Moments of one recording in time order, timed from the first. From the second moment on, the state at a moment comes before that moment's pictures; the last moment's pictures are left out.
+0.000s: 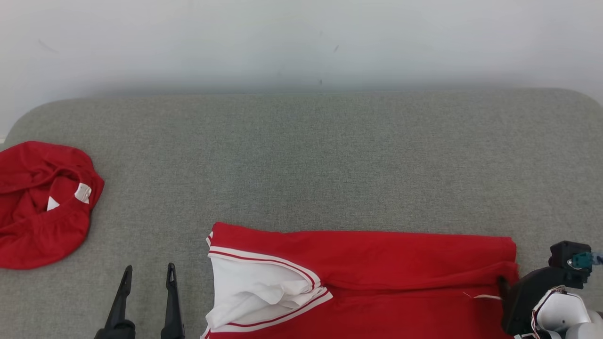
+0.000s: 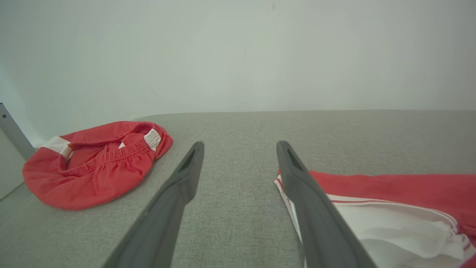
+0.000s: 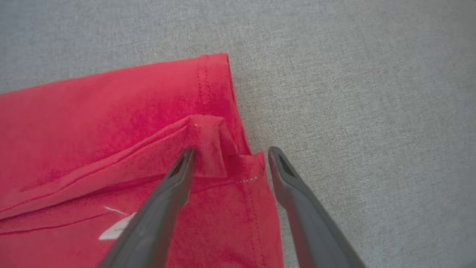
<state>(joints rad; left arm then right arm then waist) 0.04 0.10 -0.07 0.06 -0.12 0.04 -0.26 -0.14 -0.07 -0.39 0.18 0.03 0.13 0.65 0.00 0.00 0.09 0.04</state>
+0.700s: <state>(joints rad) 0.04 0.08 -0.03 0.11 -0.08 0.00 -0.26 -0.22 -0.11 -0.34 0.37 0.05 0.13 0.63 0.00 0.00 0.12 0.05</state>
